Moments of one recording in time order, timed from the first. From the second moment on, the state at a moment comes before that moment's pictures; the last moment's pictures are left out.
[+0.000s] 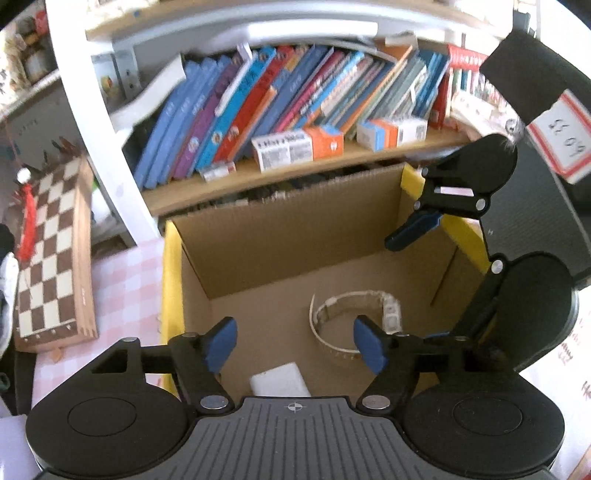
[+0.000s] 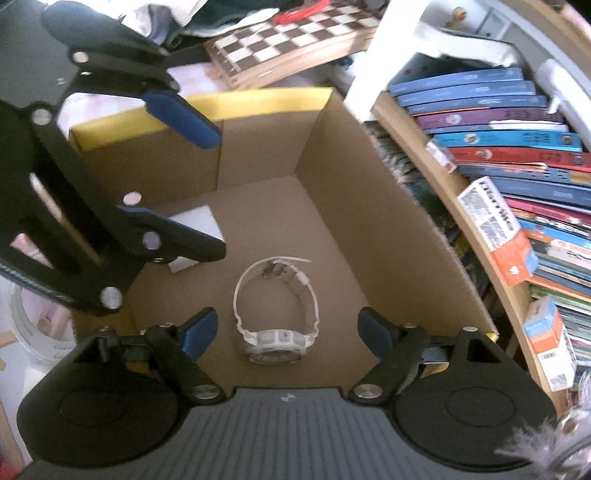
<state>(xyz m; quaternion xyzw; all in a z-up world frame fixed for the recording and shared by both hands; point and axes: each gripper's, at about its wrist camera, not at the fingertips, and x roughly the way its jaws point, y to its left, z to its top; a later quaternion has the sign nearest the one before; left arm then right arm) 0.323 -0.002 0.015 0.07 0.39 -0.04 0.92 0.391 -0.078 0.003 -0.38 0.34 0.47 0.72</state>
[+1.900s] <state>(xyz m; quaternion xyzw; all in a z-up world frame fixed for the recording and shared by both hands) 0.052 0.031 0.034 0.04 0.29 -0.05 0.95 0.094 -0.164 0.032 -0.10 0.32 0.23 0.91</state>
